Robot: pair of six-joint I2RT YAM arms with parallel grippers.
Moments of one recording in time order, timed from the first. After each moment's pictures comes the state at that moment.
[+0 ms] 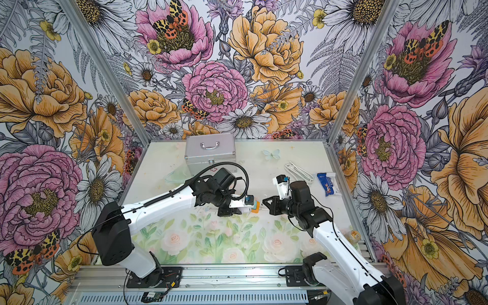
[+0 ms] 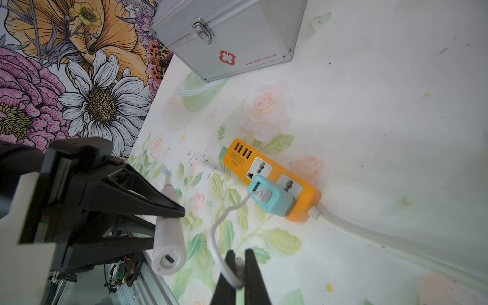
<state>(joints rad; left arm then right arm) -0.85 1.60 1.26 -0.77 0.31 0.75 0.33 0.90 0.60 -0.35 -0.55 0.40</state>
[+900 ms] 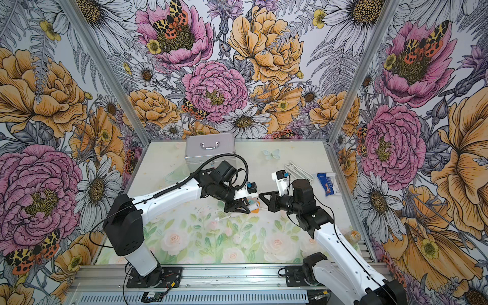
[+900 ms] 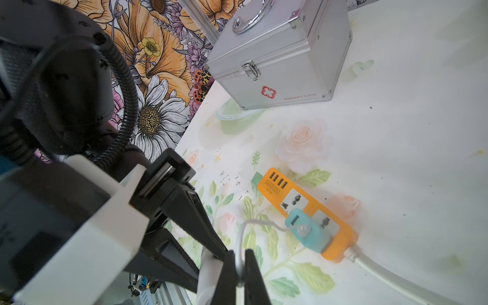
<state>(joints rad) -0.79 1.71 1.36 -0.76 0.67 0.57 0.33 0.89 0.60 -0.19 -0.64 0.44</state>
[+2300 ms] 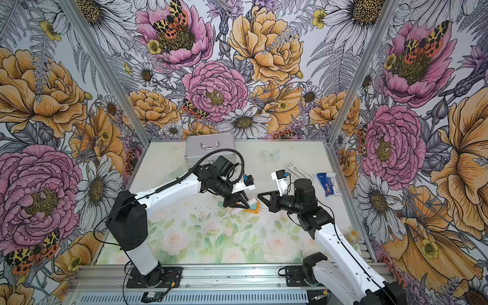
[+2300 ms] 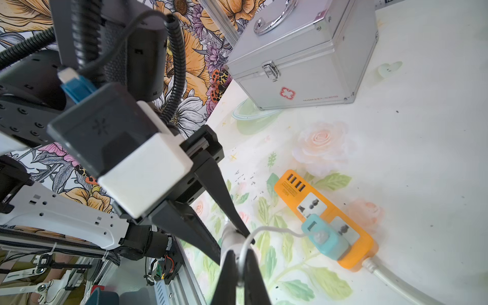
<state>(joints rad) -0.73 1.75 1.40 -0.77 0.79 0.56 0.32 0.89 0.60 -0.16 -0.72 0.45</state>
